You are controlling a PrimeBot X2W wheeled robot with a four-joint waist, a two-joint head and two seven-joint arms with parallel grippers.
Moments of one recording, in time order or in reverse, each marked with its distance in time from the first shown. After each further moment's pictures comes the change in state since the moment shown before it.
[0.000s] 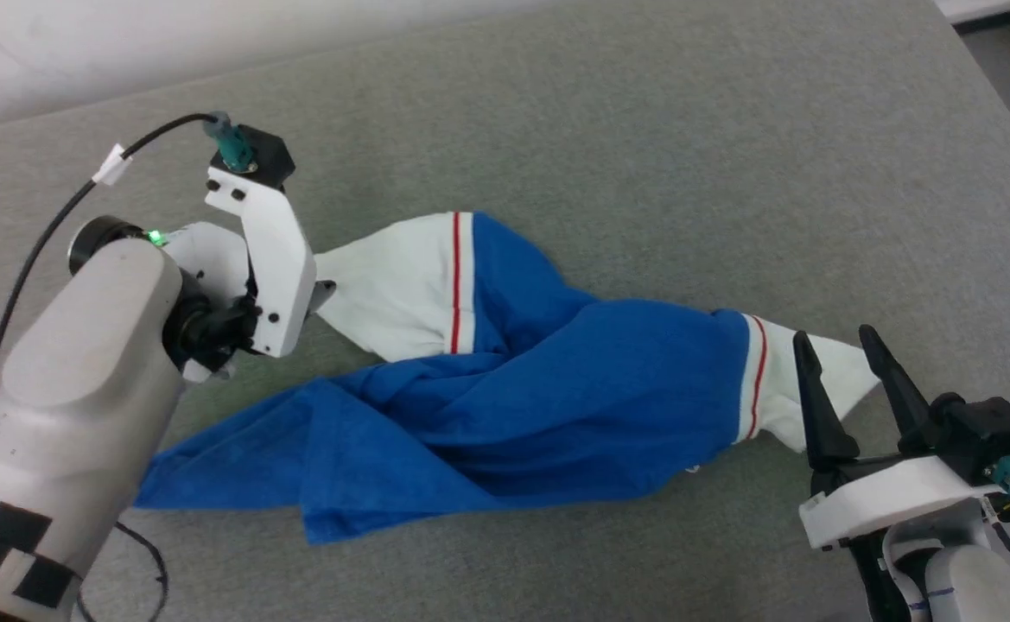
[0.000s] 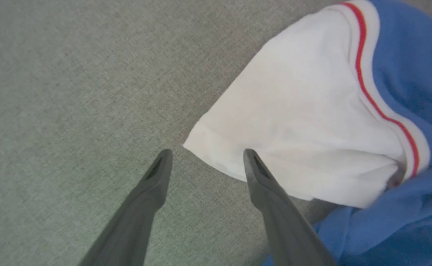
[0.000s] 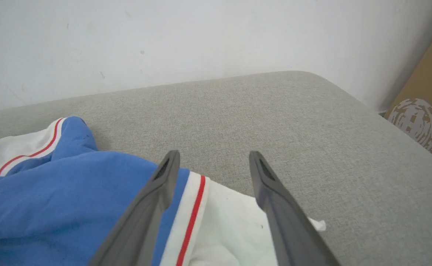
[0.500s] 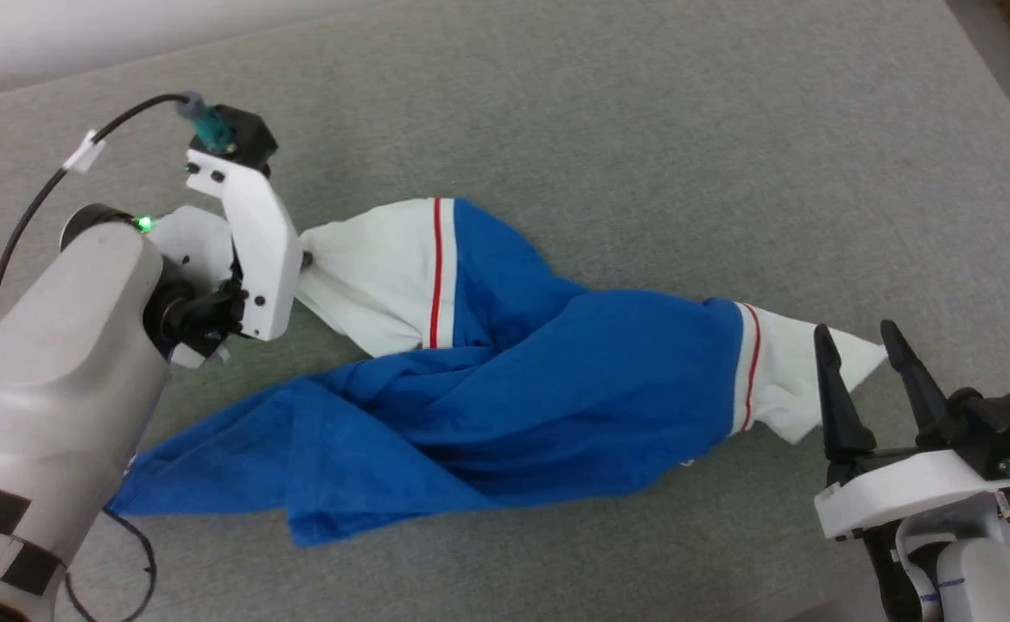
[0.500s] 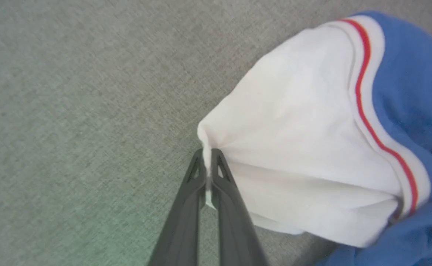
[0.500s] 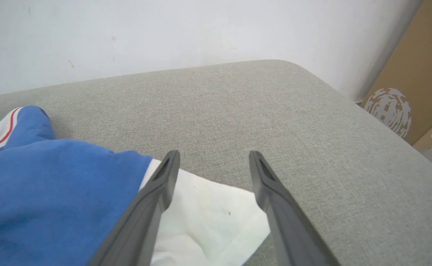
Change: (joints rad) left arm -0.064 0.034 -0.080 0.047 -0.124 -0.003 -0.042; right arm -0.023 0.000 -0.033 0.048 -0.006 0.000 -0.036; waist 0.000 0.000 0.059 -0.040
